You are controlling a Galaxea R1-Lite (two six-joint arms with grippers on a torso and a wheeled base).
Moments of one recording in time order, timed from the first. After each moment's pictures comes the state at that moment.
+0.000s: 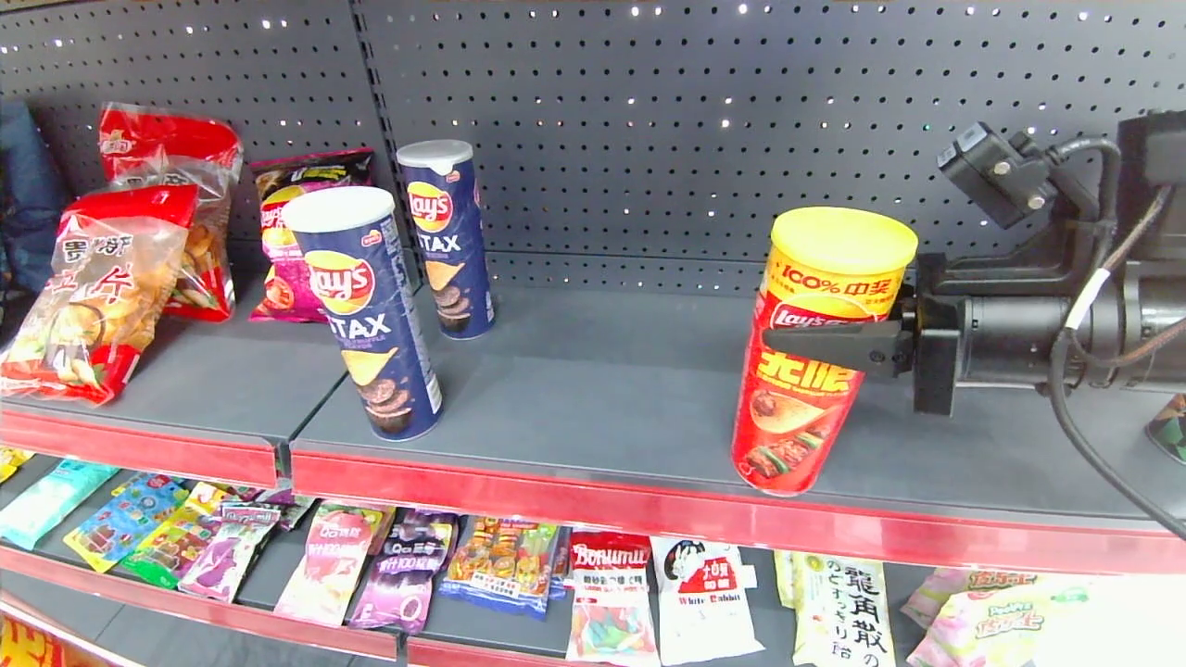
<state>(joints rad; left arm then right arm) -0.23 0.38 -0.53 0.31 -0.03 0.08 0.43 1.47 -1.01 -0.13 0.55 -0.22</state>
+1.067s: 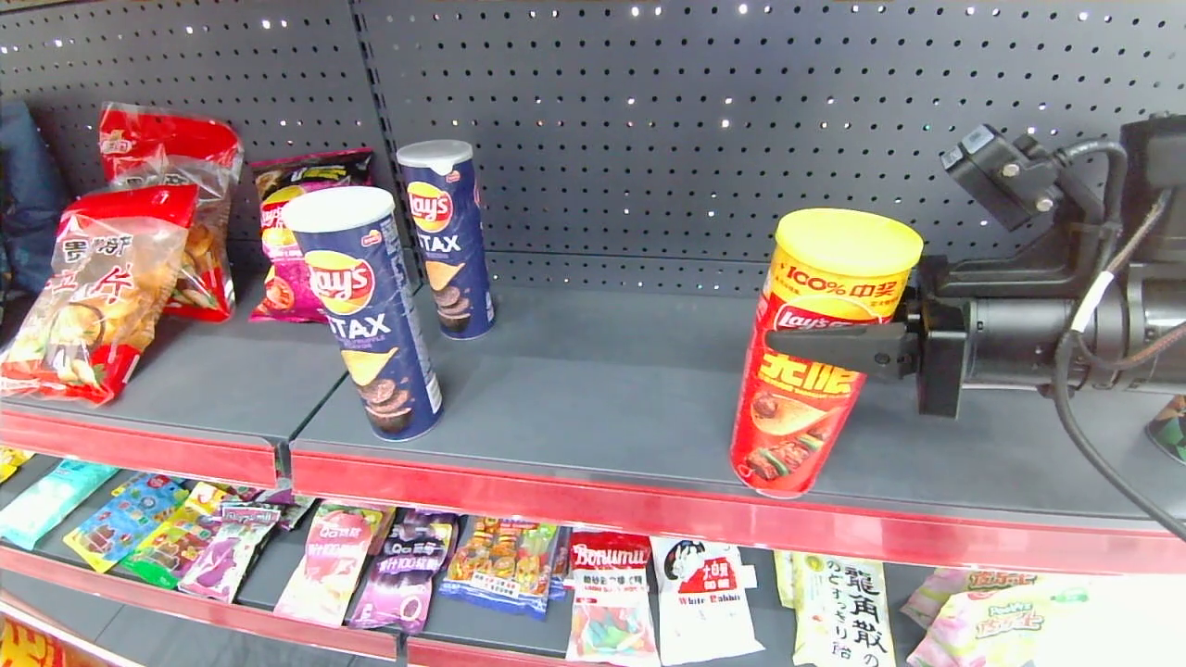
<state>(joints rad) -0.23 0.37 -0.52 0.31 -0.03 0.08 0.42 1.47 -1.00 -0.14 0.59 -0.22</state>
